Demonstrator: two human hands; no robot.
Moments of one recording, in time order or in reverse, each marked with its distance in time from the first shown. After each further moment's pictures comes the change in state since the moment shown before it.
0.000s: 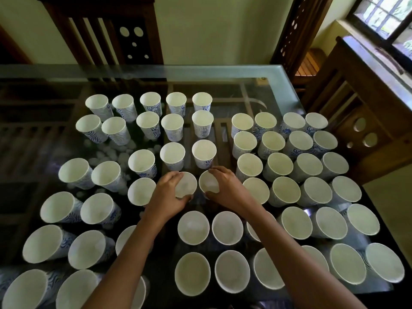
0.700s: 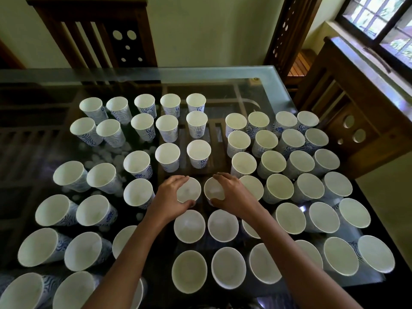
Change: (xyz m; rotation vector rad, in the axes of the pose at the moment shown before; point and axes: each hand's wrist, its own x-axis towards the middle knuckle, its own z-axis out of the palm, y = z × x) left_hand -0.007 0.010 0.005 -0.028 -0.078 0.038; right_hand -0.029 0.009 -0.007 -0.042 -0.003 0.033
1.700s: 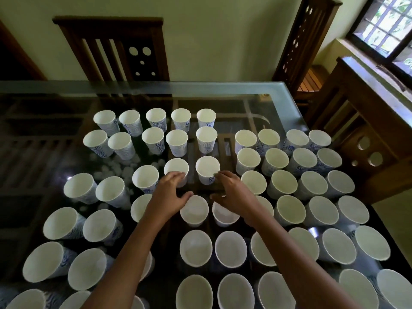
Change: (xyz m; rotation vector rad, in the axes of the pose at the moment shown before) left_hand 0.035 -0.002 -0.023 0.056 0.137 -0.007; right_hand 0.045 -0.007 -0.013 -0.003 0.052 -0.070
